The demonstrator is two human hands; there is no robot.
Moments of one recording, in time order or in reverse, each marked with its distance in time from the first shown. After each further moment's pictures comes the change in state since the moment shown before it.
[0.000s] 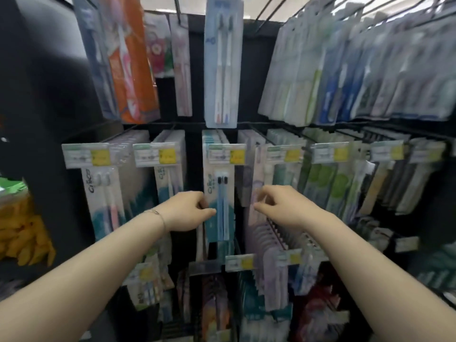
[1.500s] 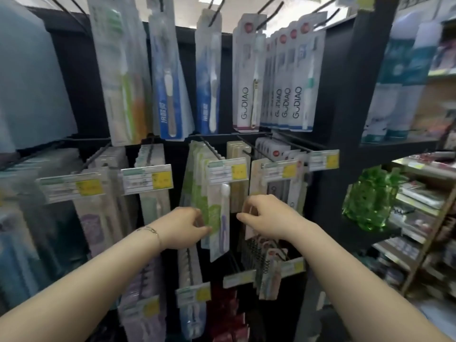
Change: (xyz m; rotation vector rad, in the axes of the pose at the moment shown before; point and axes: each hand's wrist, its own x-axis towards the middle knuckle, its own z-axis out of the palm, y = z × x) left_hand 0.150 0.288 0.109 0.091 -0.072 0.152; right_hand -0.022 0.292 -0.115 -0.004 0.039 0.064
